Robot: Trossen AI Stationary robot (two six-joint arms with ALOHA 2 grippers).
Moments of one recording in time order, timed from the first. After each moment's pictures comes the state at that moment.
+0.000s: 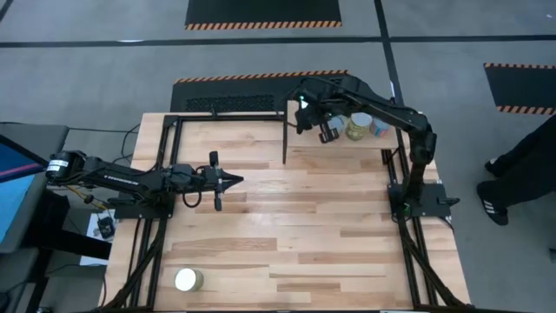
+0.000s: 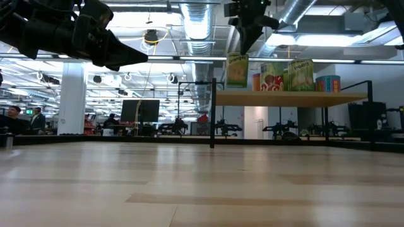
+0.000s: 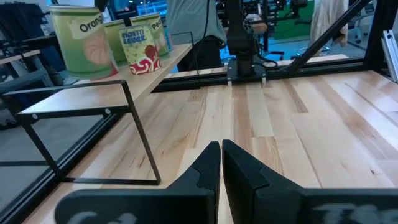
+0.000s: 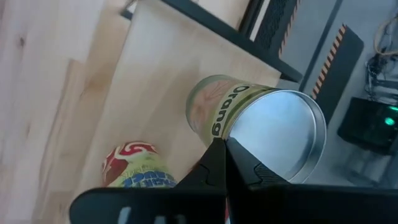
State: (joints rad) left arm 0.00 0.93 0.22 0.60 -0.16 0.13; right arm -0.37 1.85 2.10 -1.39 0.32 -0.84
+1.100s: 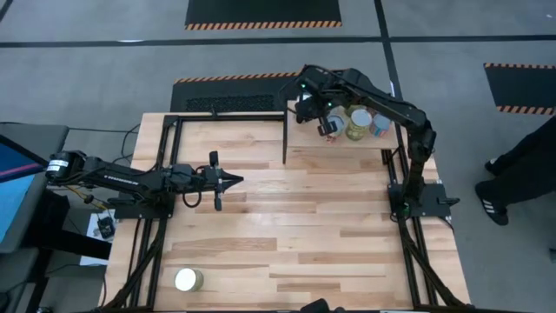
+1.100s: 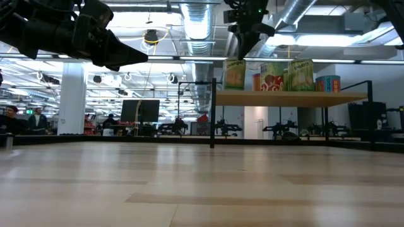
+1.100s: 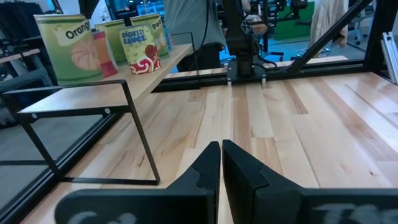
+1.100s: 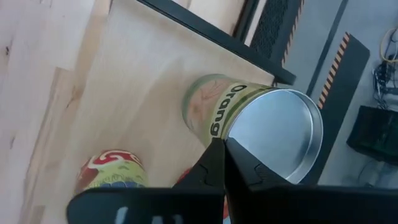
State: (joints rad) left arm 0.00 0.93 0.22 0.60 -0.16 0.12; right arm -0.46 1.87 2.10 -1.32 0.23 -0.90
